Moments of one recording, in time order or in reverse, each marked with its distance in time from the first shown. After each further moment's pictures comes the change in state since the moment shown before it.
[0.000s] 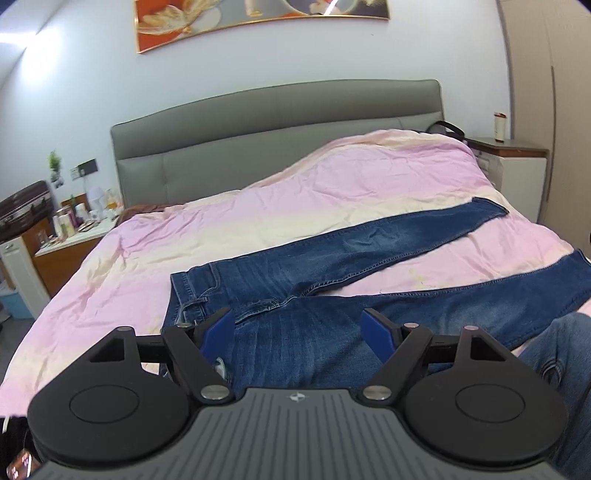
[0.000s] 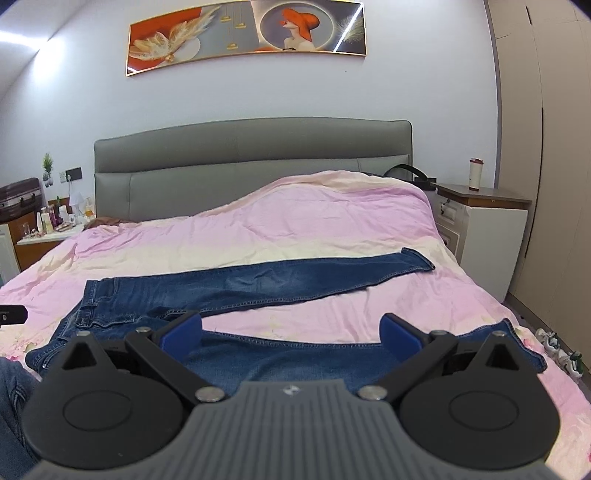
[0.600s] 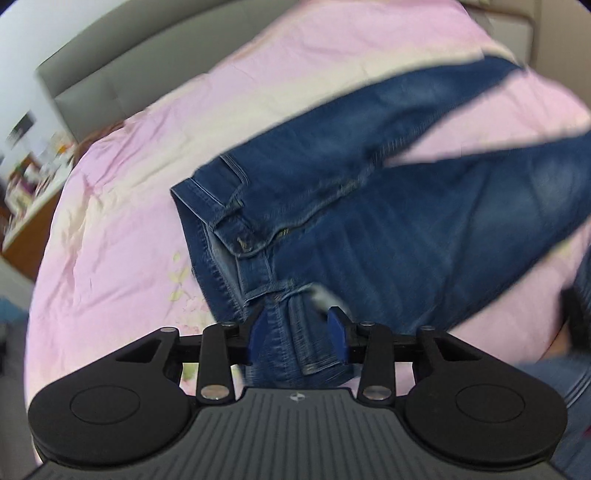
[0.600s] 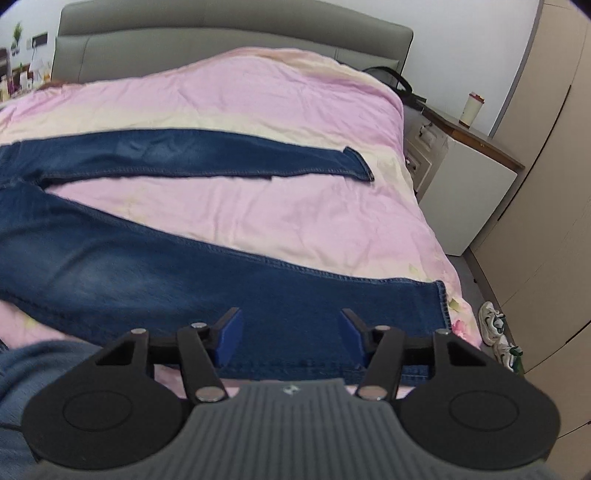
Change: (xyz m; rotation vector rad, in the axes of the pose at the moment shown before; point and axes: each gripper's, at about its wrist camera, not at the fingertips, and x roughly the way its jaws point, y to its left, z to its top) left arm 0.160 0.141 -0.024 0.314 0.466 -0.094; right arm 0.148 -0.199 -0.027 -0.246 0.433 -0.124
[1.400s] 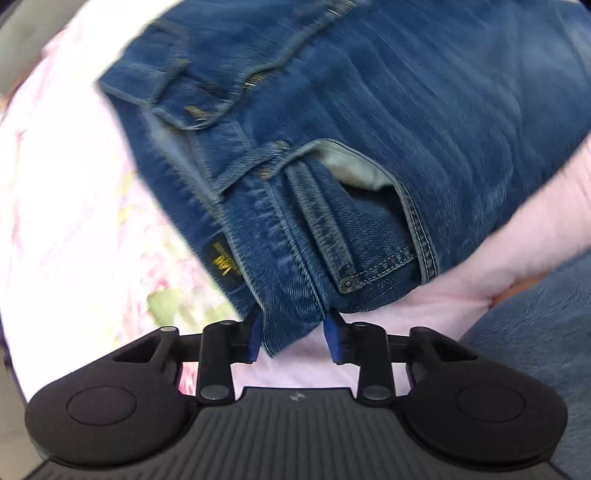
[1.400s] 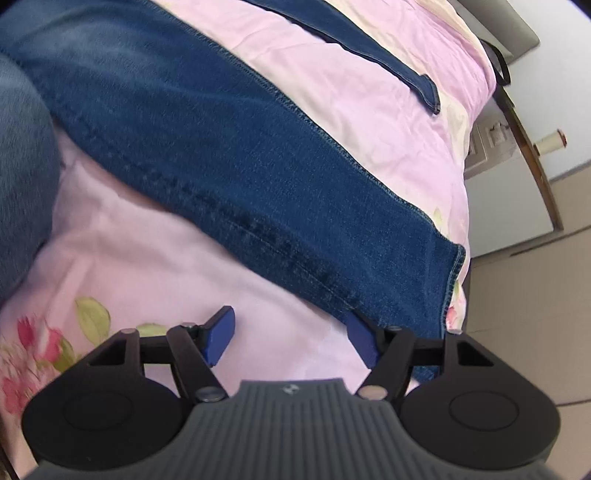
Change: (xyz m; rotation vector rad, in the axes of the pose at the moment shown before) left arm 0.098 0.021 -0.018 0.086 0.401 -0.061; right arm 0.094 -0.024 -0.068 -0.512 0.268 -0.023
